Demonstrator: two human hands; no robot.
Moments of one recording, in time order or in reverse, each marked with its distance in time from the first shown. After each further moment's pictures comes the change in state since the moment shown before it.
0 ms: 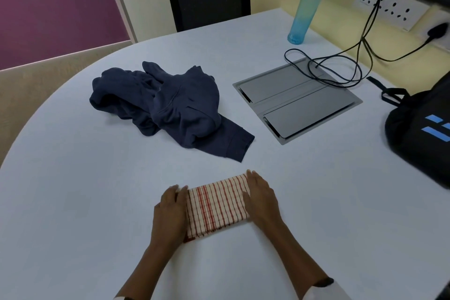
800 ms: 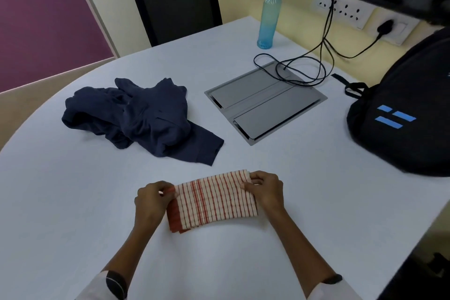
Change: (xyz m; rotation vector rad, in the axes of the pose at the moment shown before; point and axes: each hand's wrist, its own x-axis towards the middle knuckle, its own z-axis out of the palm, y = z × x) left_hand 0.020 0.072 -0.033 -0.221 0.064 -0.140; right_hand -0.018 0.052 -0.079 0.686 0.192 0.313
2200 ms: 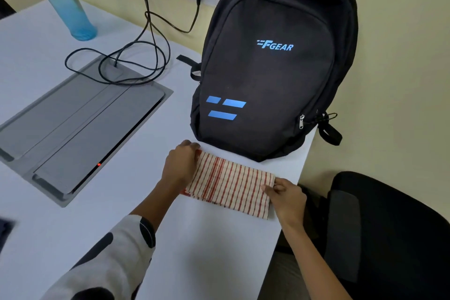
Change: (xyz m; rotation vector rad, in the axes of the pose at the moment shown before) left_hand 0.011 0.378 0.351 0.336 -0.465 0.656; right_hand 0.093 0.221 -0.323 0.122 0.602 0.324
